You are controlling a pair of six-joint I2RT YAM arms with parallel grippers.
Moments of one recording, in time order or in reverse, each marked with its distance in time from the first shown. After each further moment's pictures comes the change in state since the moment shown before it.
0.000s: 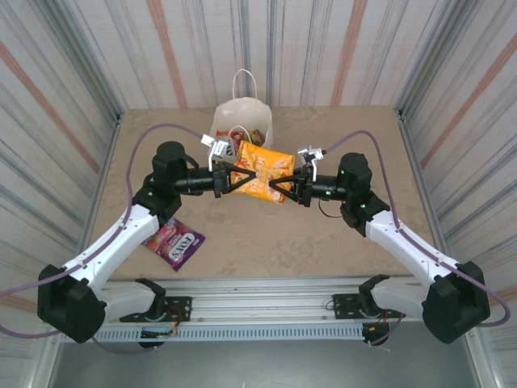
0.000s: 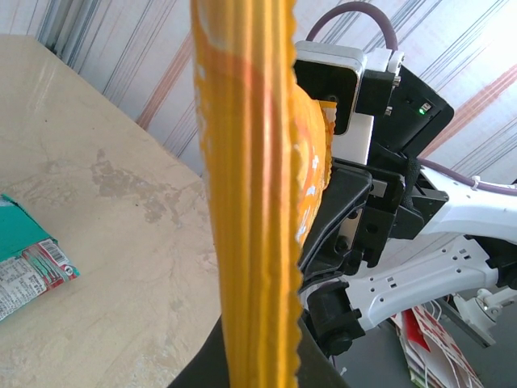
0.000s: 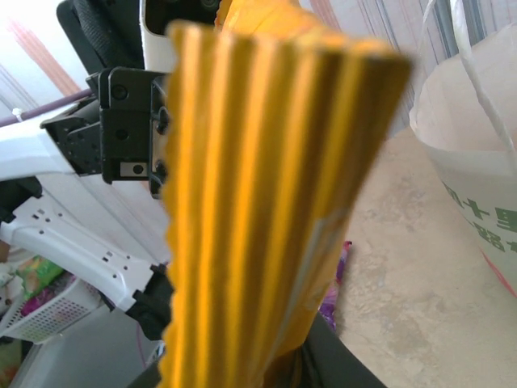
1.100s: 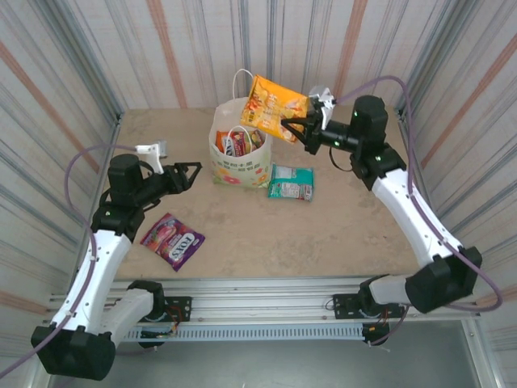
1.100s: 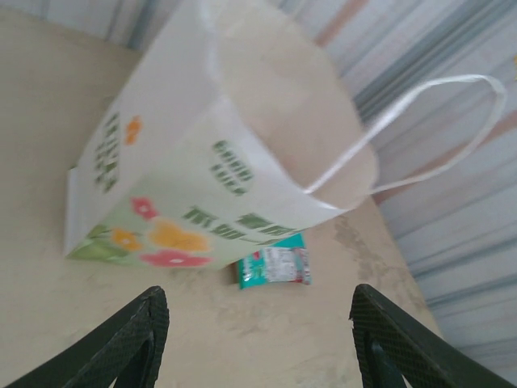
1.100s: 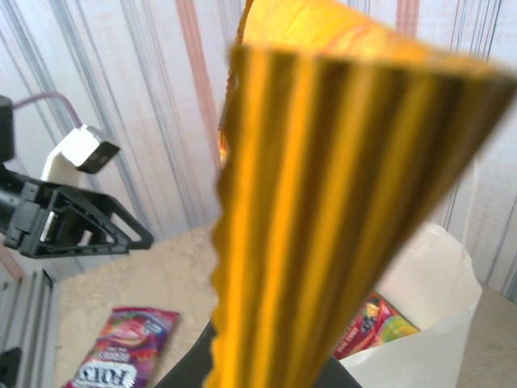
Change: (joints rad) left arm 0.357 -0.262 -0.059 -0.452 -0.391 0.046; right arm -0.142 0.241 0.607 -0.424 0.153 -0.437
